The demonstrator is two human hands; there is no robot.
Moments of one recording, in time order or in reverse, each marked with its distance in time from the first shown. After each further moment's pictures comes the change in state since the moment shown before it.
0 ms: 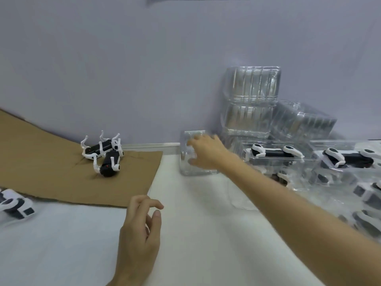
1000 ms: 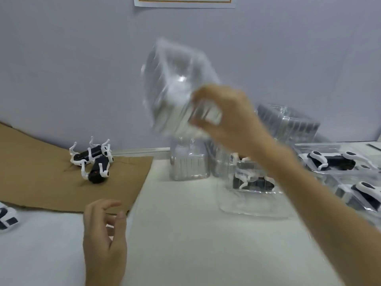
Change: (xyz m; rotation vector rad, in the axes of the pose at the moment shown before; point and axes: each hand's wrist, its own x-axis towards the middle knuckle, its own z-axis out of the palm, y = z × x) left_hand 0.007 0.000 -0.013 -0.129 0.276 -0.032; right_hand -0.091 0.014 -0.123 0.470 0.773 -0.278
